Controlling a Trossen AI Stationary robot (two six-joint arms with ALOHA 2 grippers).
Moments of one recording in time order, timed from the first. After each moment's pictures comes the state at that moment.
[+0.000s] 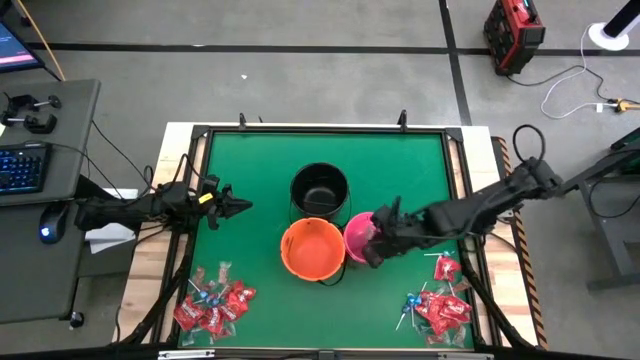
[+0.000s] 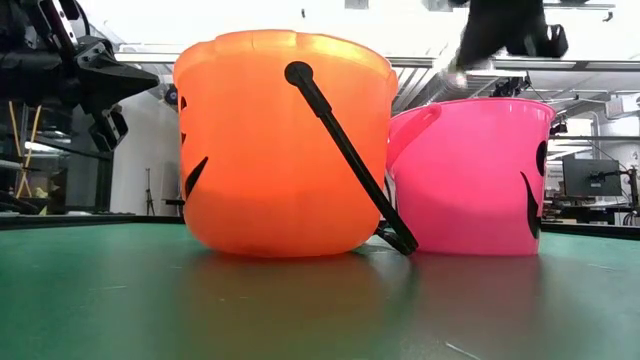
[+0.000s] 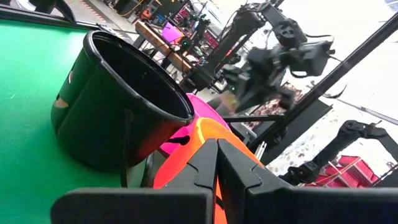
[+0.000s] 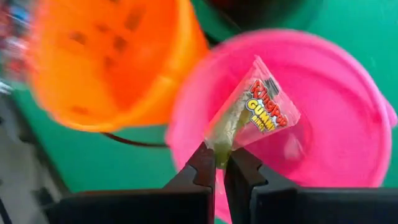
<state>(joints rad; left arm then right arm) 0.04 0.01 0.01 0.00 -0.01 -0.72 0.38 1.45 1.19 -0.84 0.25 1.17</state>
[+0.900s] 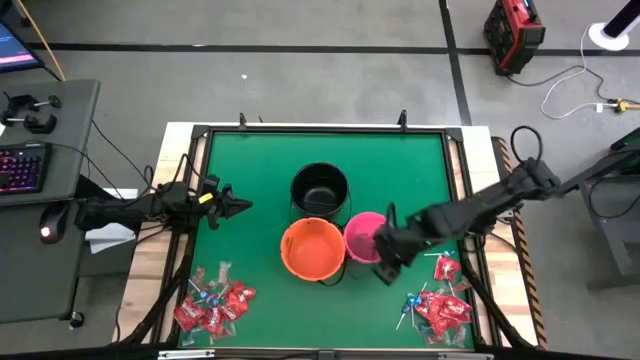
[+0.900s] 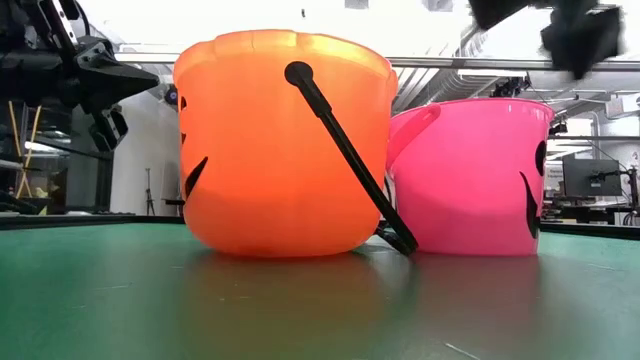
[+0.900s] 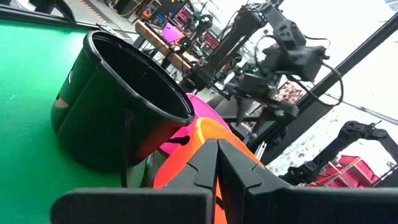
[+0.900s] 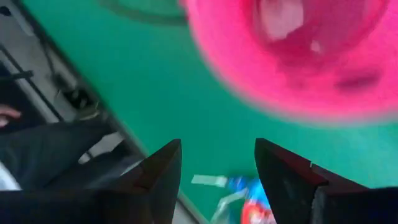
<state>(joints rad) 0.04 0.01 0.01 0.00 -0.01 -0.72 0.43 1.46 1.19 -0.90 -0.18 1.22</state>
